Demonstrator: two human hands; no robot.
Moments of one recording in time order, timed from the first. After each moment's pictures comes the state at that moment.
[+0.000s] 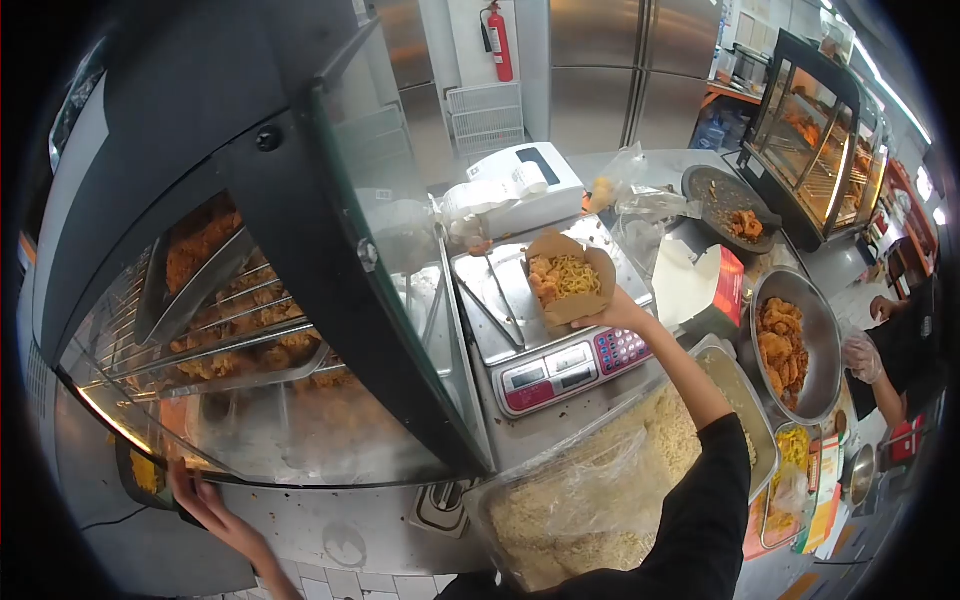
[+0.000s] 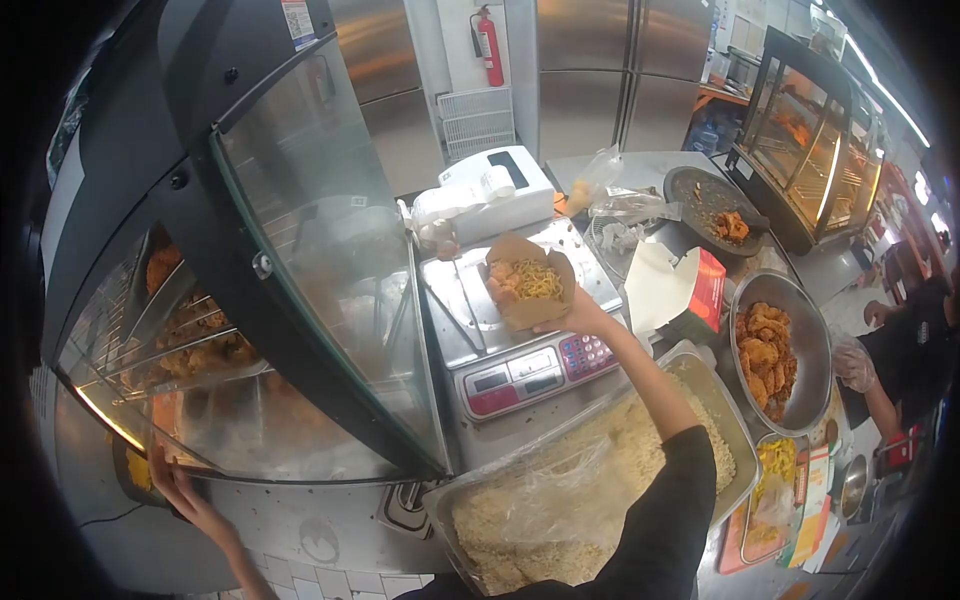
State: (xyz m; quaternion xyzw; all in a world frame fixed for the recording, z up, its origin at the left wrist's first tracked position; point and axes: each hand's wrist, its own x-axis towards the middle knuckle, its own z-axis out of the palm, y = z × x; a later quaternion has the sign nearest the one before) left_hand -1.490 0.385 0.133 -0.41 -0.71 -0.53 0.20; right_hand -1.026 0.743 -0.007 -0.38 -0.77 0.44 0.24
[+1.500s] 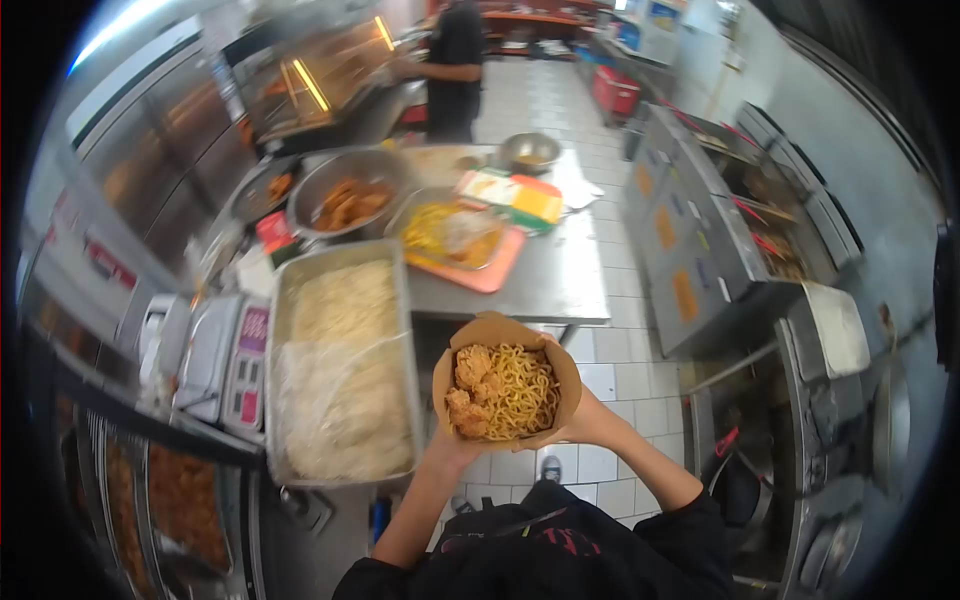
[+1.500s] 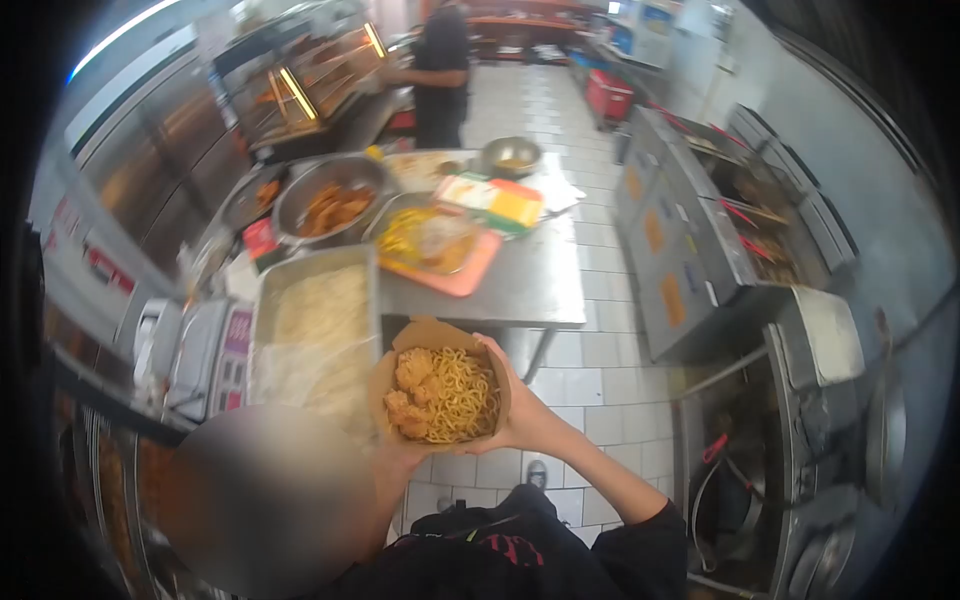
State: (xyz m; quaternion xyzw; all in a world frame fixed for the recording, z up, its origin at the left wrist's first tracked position) left_hand -1.086 0.183 0.052 0.15 0.09 -0.03 0.98; right_hand -1.004 0.013 0.120 -0.69 -0.42 0.19 0.56
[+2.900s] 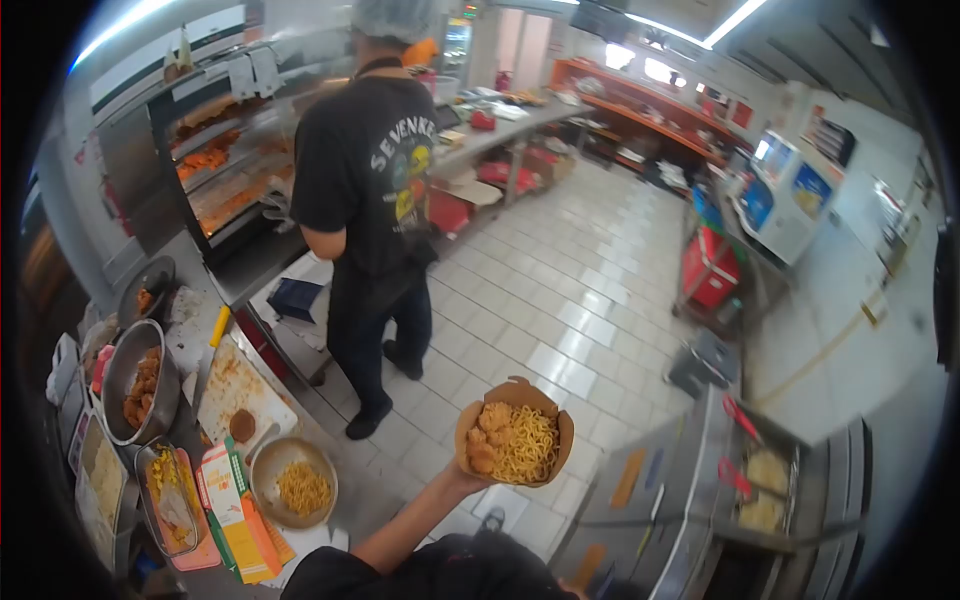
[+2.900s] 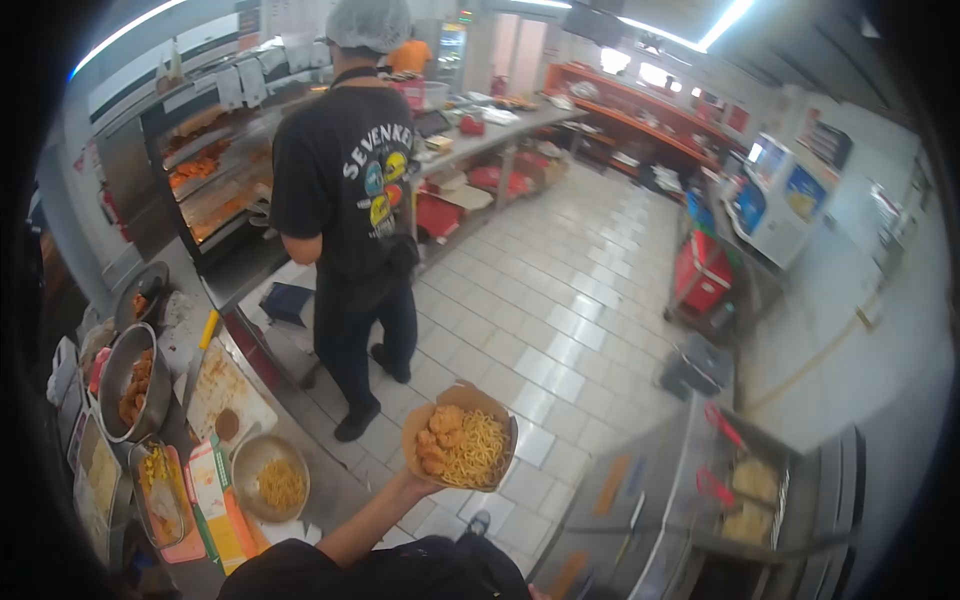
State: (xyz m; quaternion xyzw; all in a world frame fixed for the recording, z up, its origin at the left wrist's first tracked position) left_hand 0.029 0.086 0.014 0.13 0.06 0.03 0.99; right_hand 0.016 -0.344 -0.210 -0.91 -0.11 0.36 0.17
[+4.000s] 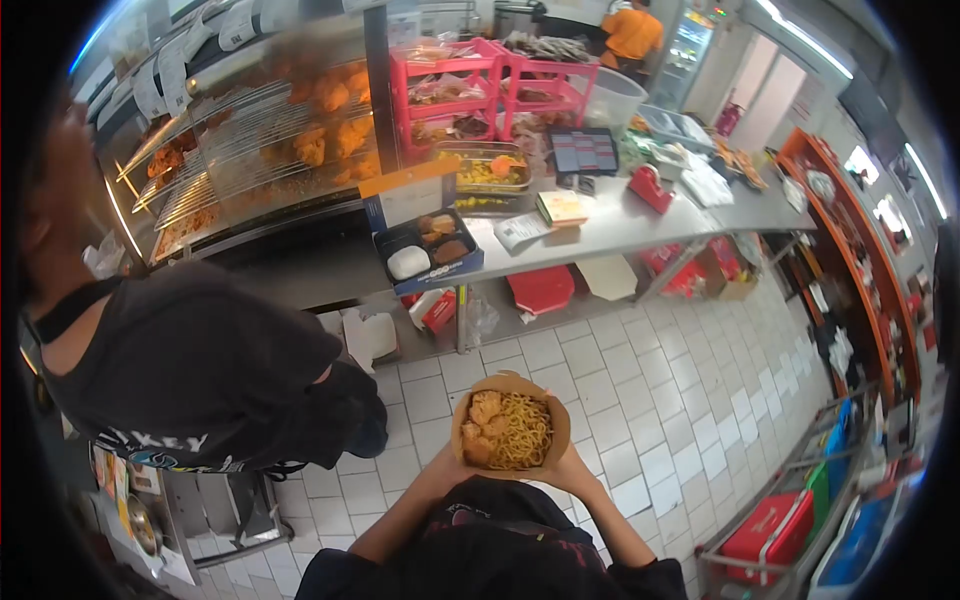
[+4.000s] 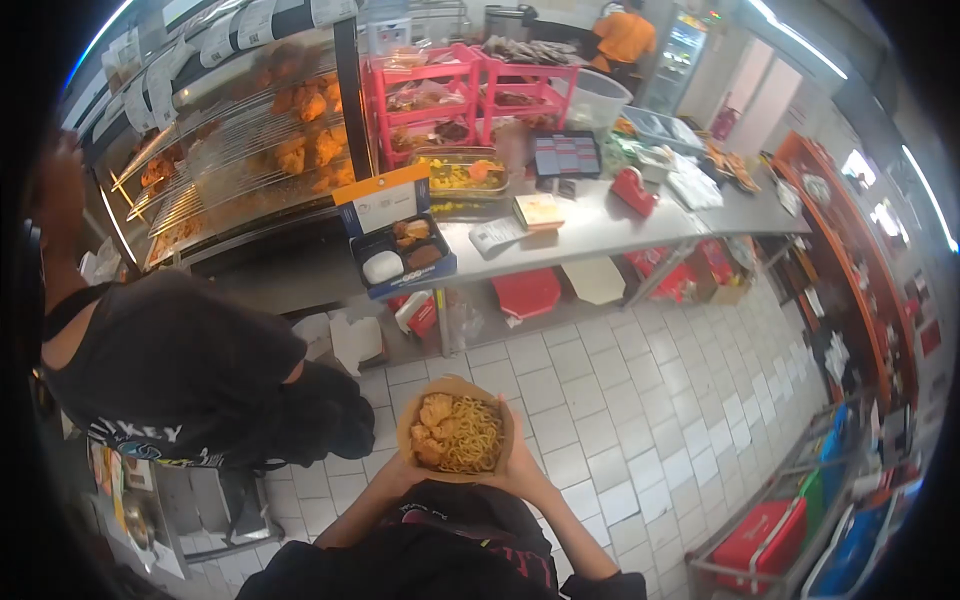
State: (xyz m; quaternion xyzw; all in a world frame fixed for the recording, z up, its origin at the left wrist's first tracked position) left_hand 0.670 0.649 -0.002 0.38 0.33 0.33 0.80; right_hand 0.868 0.636 0.056 -0.47 -0.70 0.43 0.34
